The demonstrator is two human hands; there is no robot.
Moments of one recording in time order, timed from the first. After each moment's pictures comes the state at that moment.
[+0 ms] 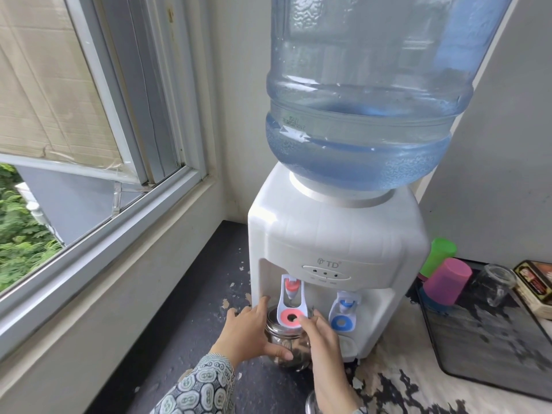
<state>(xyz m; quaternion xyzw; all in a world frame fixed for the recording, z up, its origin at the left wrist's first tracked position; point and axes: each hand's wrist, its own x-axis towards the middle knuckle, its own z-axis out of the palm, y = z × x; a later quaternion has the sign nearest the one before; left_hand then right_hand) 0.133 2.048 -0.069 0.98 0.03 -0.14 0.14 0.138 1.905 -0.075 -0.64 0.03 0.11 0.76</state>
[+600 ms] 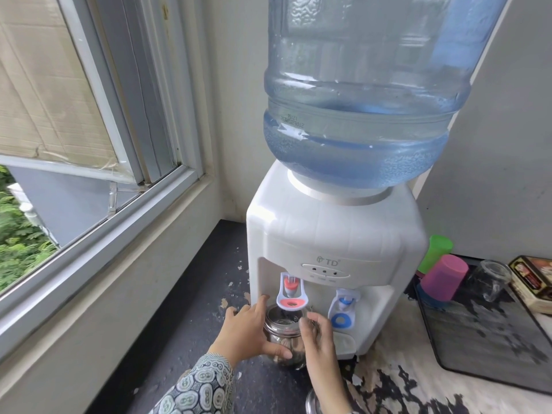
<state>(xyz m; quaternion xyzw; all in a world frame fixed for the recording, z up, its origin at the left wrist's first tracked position) 0.132 2.051 -0.071 0.98 0.02 -0.13 0.15 0.135 1.905 -0.107 -0.74 -0.01 0.04 0.67</state>
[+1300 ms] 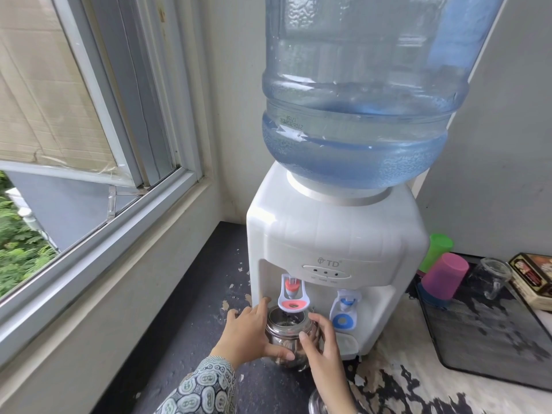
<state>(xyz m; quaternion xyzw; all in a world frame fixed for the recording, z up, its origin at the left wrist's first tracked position) 0.134 2.054 -0.077 0.98 0.02 -0.13 0.15 0.138 1.894 -0.117 -0.75 -0.05 0.05 0.66</state>
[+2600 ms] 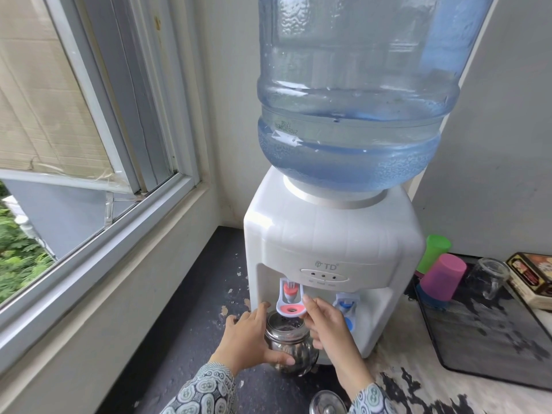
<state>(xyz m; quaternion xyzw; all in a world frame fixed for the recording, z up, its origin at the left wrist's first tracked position) 0.135 2.053 -0.081 0.98 0.03 -0.13 0.15 0.153 1.894 -0.032 -0.70 -0.06 0.15 0.69</state>
